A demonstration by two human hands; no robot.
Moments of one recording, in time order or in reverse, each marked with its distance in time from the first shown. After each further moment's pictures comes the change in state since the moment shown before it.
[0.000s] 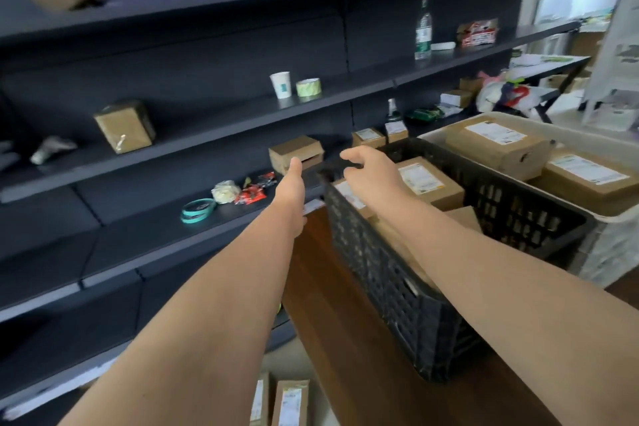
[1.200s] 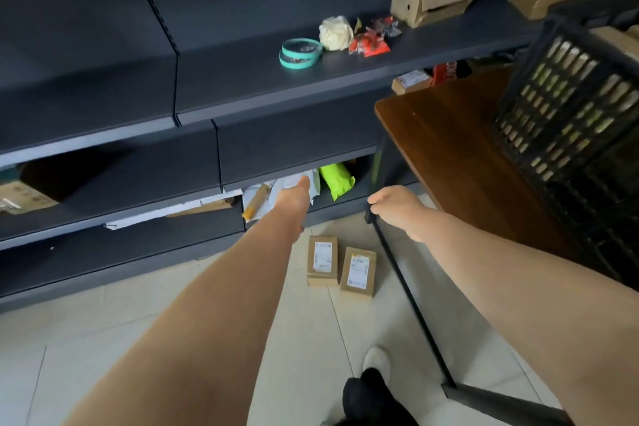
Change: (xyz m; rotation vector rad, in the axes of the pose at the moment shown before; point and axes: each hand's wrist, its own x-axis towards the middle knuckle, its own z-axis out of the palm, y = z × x) left_hand 0.124 -0.210 -0.363 0.136 0.252 -0.459; right_hand -0.088 0.054 0.395 -0.242 -0.649 0.445
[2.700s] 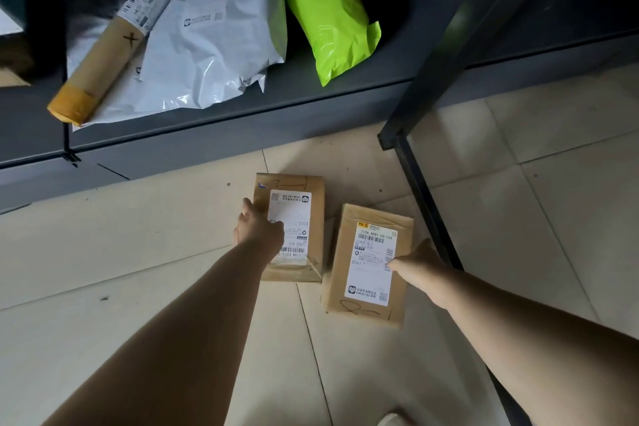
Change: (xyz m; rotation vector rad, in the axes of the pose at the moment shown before) left_hand 0.577 -0.342 0.161 0.584 0.076 -0.035; right_hand 0.421 0.398 0.338 0.011 -0.089 0.653
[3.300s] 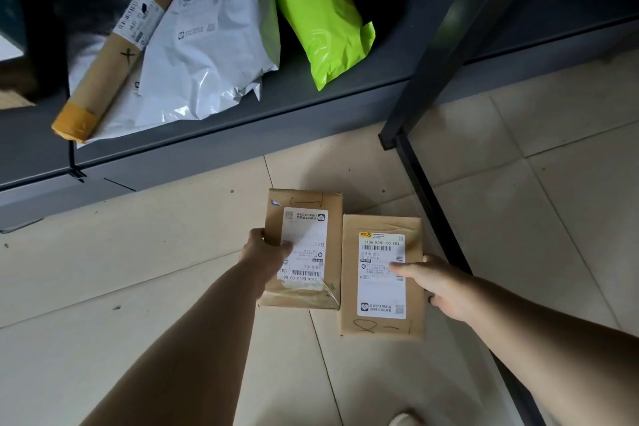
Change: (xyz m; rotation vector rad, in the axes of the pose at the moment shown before) left_hand -0.009 -0.020 0.000 -0.232 -0.200 -0.122; right_hand -0.014 0.014 -0.016 0.302 -0.309 0.003
